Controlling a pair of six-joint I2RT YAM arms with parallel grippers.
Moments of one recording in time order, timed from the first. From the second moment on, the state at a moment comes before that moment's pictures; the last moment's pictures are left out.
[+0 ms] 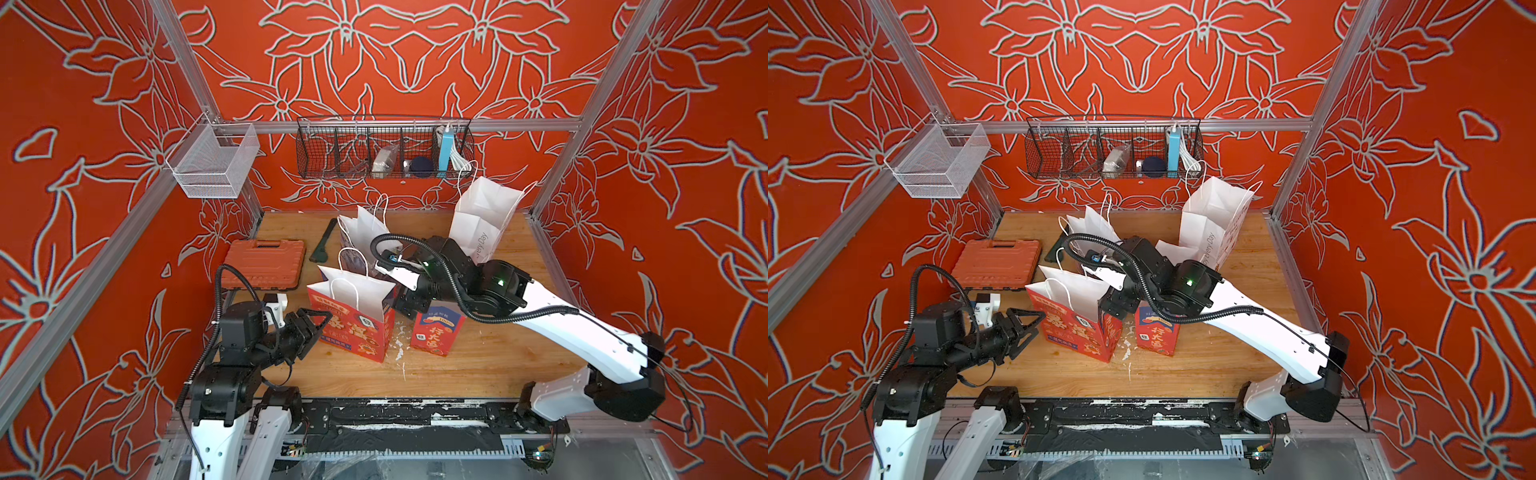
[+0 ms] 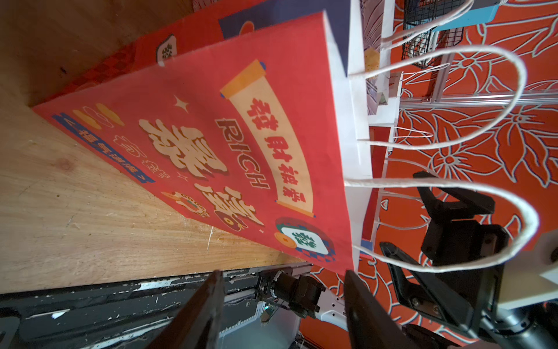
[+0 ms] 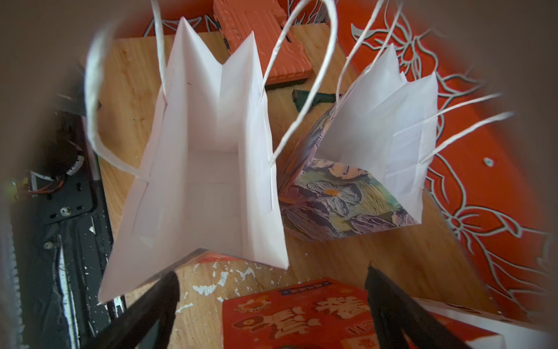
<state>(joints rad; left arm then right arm) 0.05 0.50 0.92 -1.10 0.66 -0.99 1.07 1.40 1.57 -0.87 0.09 -0.29</state>
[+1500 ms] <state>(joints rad) 0.01 0.51 0.72 -0.78 0.64 -1.10 1.07 1.53 1.71 -0.98 -0.15 -0.11</state>
